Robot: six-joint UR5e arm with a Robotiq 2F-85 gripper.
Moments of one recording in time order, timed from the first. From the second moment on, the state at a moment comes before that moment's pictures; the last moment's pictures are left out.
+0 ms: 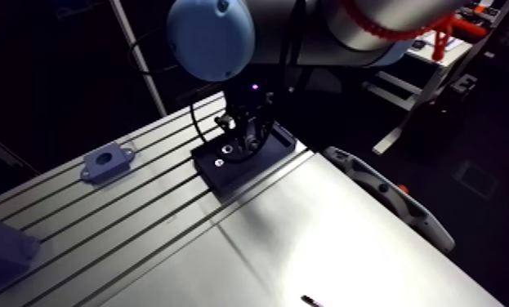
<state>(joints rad) -0.70 -1.14 1.84 -2.21 -1.67 -2.23</state>
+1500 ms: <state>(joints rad) -0.32 -1.12 1.53 -1.98 -1.64 -1.91</state>
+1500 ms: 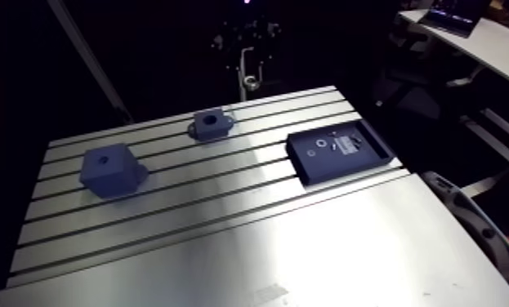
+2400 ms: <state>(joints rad) -0.23 -0.97 1.42 -1.98 -1.62 -1.88</state>
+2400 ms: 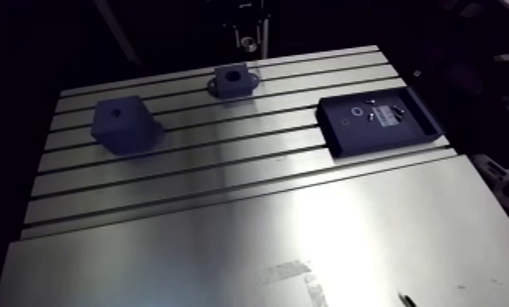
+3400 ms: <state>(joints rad) -0.17 -0.92 1.42 -2.01 -1.63 -1.86</state>
